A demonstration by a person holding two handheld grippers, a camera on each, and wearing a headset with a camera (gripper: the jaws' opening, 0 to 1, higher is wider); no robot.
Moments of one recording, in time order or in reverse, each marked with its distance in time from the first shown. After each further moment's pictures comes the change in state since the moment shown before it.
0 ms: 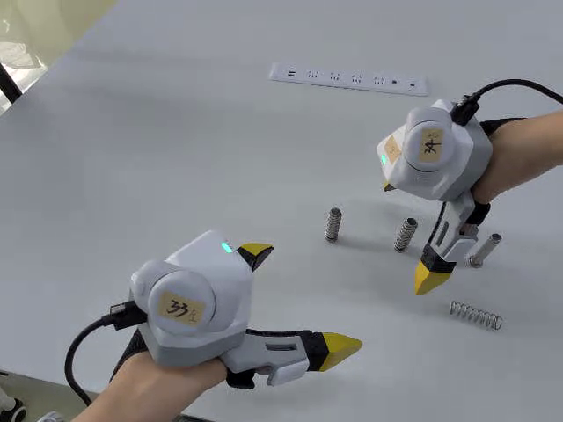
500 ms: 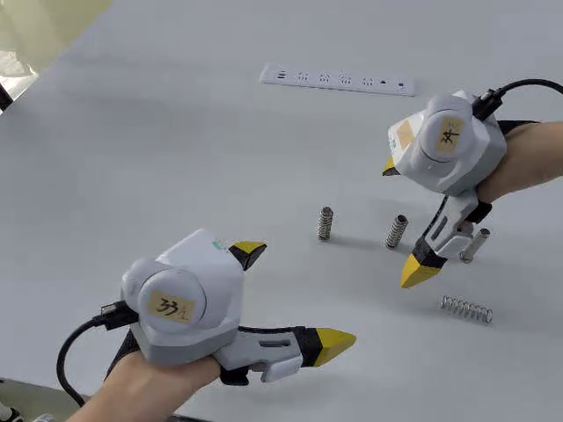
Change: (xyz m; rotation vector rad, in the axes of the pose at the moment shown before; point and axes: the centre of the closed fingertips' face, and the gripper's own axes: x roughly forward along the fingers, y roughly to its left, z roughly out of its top) left arm -0.001 -0.002 0.004 0.012 -0.008 0.000; right arm -0.016 -0.008 -0.003 0.108 -0.150 -0.097
